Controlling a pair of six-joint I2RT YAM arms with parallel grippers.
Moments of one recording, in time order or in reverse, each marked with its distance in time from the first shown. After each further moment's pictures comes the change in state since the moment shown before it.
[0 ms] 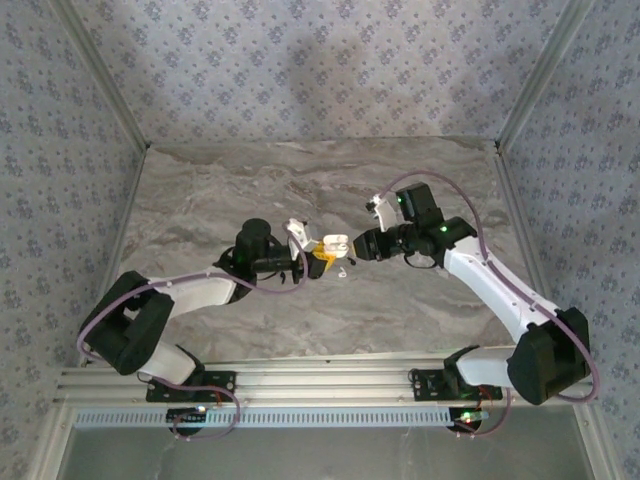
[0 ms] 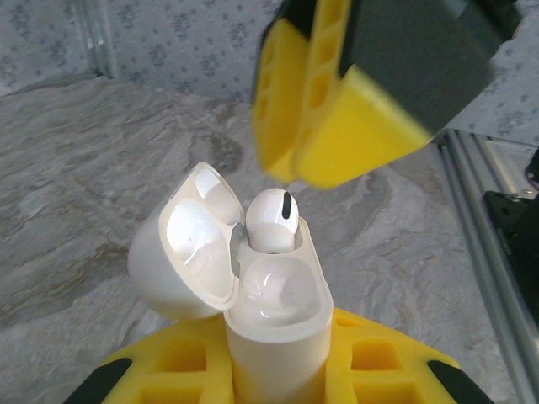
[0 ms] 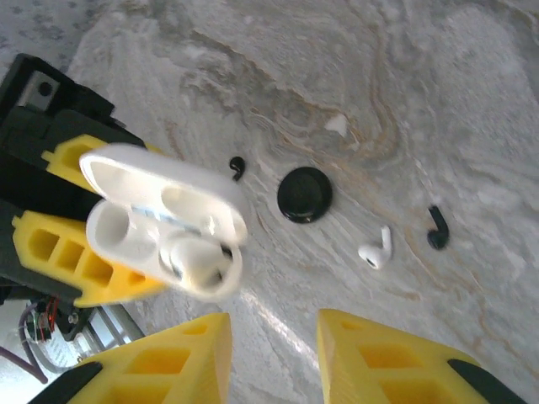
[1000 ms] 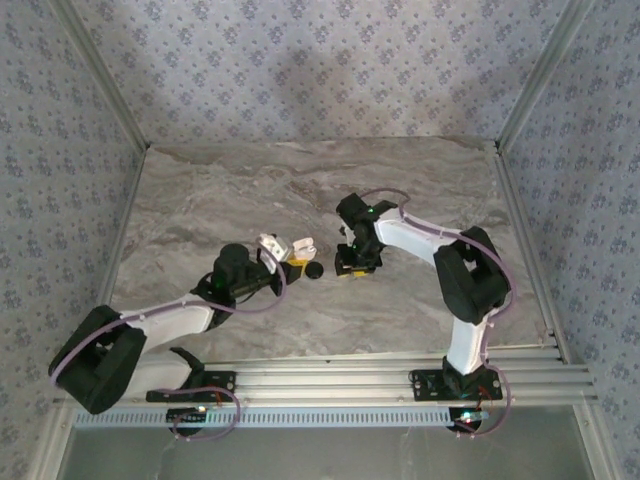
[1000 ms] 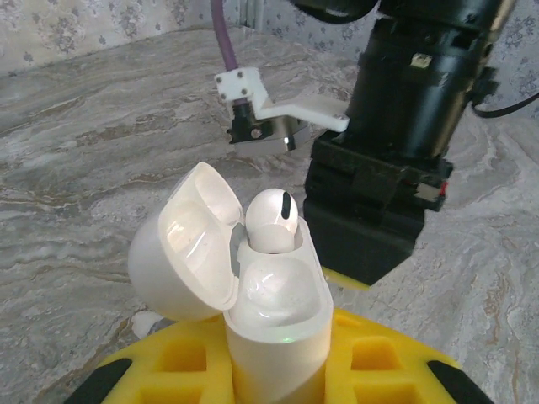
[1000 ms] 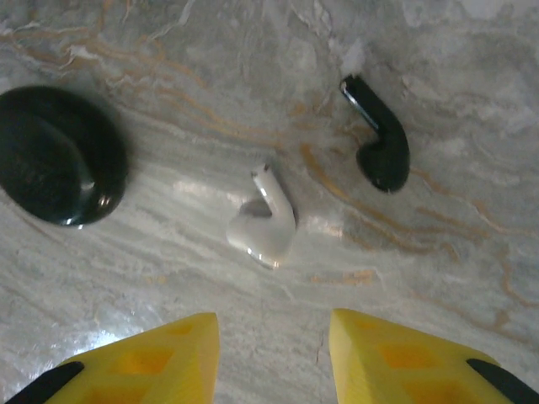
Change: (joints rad) left arm 0.024 -0.246 -0.250 -0.024 -0.314 -0.068; right arm 0.170 0.584 0.254 -0.216 0.283 0.266
